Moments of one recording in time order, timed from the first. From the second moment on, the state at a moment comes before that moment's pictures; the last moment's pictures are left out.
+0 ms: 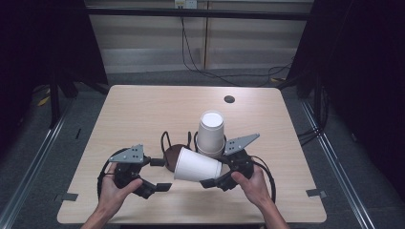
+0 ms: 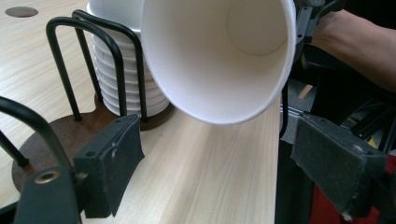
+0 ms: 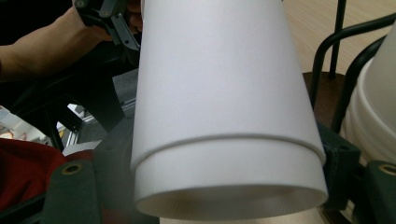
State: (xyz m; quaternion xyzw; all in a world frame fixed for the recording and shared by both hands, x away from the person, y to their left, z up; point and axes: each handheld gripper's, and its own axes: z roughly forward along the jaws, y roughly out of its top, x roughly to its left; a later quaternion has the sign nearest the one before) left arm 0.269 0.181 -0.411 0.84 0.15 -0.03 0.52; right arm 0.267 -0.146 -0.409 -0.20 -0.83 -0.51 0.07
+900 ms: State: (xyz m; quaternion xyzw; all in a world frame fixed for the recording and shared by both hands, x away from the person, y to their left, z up) left arm 0.270 0.177 -0.409 0.79 0.16 -0.05 0.59; right arm 0.263 -0.135 -0.411 -0.17 -0.83 -0.53 0.08
